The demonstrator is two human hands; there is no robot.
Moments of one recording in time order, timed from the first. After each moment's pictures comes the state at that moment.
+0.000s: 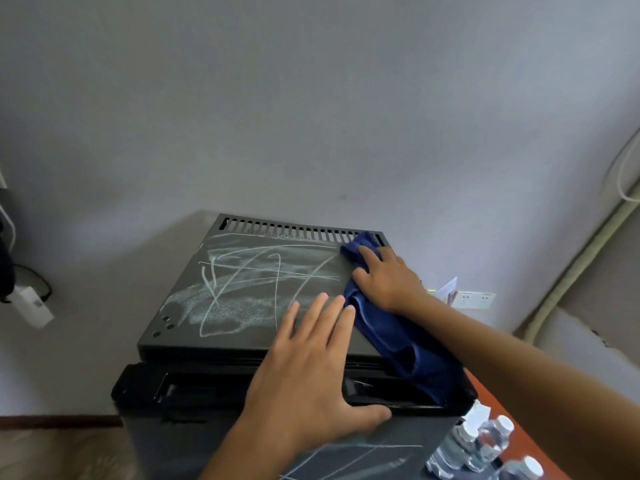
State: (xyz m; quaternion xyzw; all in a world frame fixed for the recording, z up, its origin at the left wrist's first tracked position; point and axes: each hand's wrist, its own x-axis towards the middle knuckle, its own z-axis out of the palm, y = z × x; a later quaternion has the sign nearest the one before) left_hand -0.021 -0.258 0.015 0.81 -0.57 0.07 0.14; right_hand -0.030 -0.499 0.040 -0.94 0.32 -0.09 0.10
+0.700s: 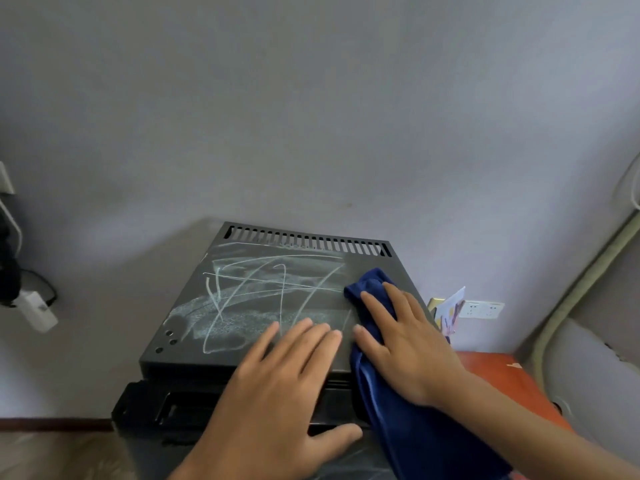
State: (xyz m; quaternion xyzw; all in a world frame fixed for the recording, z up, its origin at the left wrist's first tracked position) left_hand 0.003 -0.227 0.001 0.78 -0.59 0.13 0.17; right_hand -0.104 -0.431 0.033 -0.97 0.21 -0.13 -0.07
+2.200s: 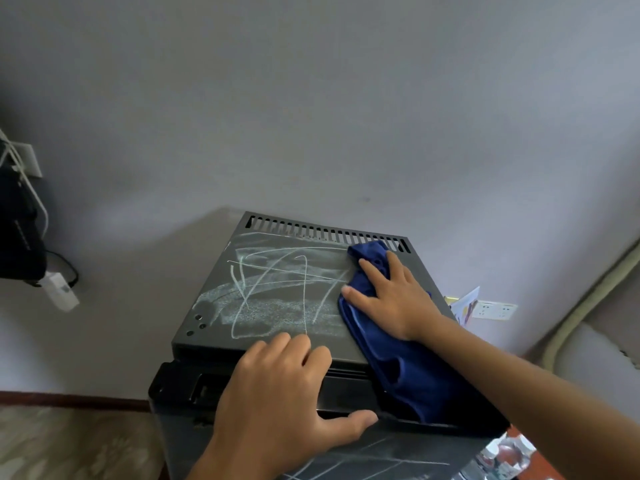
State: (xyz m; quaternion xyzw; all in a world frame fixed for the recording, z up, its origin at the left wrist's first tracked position) left_hand 0.007 -0.211 -0.005 0.78 -0.52 0.25 0.24; right_hand -0.030 -0.452 0.042 -0.96 0.28 -0.03 0.08
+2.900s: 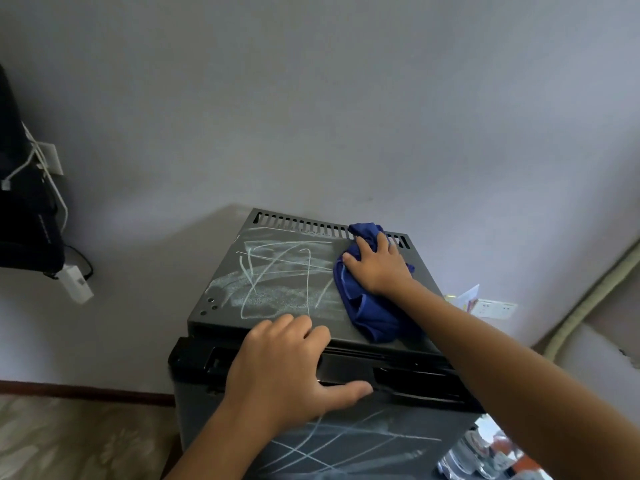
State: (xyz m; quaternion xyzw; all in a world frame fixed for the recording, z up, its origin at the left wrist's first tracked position) left_hand 0.009 -0.209 -0.001 0.79 -0.51 0.25 0.23; right_hand 0.028 -0.472 0.041 -0.94 0.31 -0.06 0.08
